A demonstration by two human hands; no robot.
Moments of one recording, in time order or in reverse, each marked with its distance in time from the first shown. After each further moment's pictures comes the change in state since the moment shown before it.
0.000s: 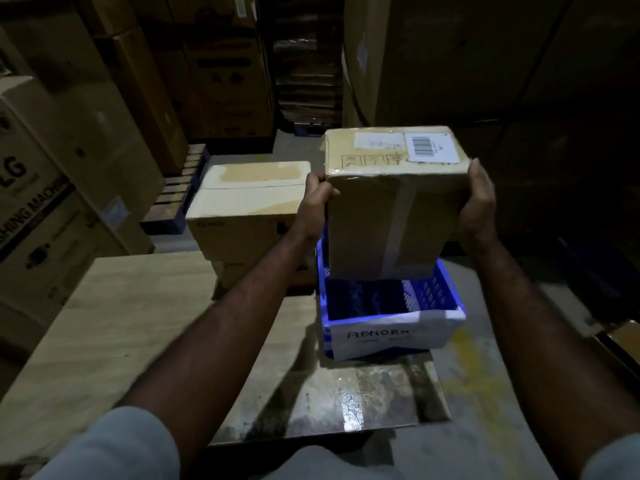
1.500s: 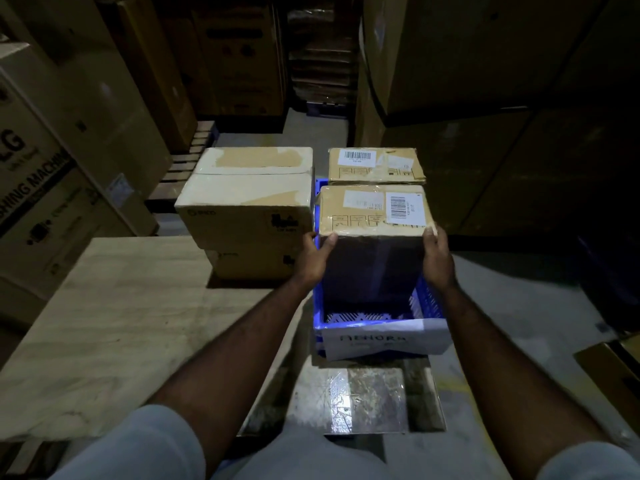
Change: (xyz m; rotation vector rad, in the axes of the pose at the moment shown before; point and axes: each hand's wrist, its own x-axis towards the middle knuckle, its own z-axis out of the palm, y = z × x) left_hand 0.004 -0.134 -0.012 0.346 0.238 -0.348; right_hand -0.030 0.139 -0.024 -0.450 -0.026 0.328
